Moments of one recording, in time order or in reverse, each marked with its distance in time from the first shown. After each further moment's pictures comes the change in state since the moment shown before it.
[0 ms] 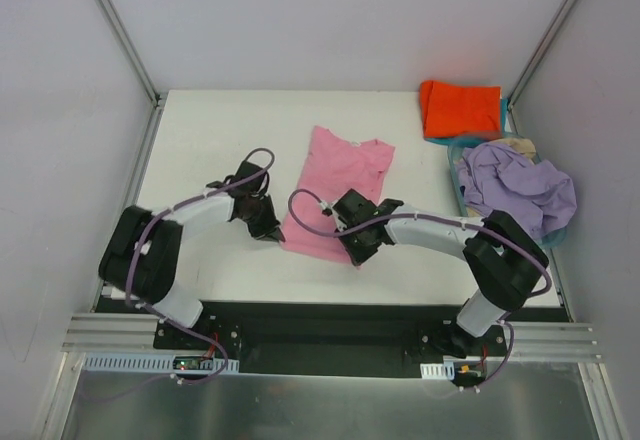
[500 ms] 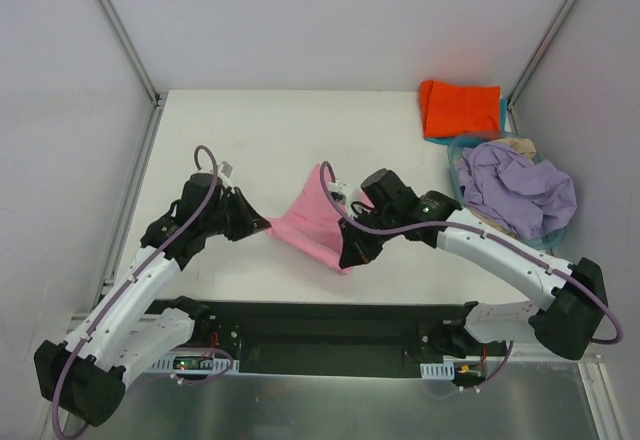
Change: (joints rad) left arm 0.000 -0.769 -0.151 -0.134 -0.074 -0.085; right arm 0.031 -0.379 0.086 -0.166 -0.452 0.045
